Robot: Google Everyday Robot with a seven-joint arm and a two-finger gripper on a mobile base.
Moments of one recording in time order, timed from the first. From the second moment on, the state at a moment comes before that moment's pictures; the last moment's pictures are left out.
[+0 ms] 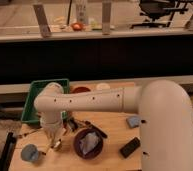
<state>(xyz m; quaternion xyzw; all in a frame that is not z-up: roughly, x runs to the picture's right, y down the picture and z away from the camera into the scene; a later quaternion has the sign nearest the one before) -0.213 0.217 0.709 -0.27 -0.33 -0.55 0.72</state>
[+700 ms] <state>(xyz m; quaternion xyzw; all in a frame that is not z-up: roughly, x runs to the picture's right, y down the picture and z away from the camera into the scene) -0.210 0.213 0.709 -0.27 -0.34 -0.55 0.71</state>
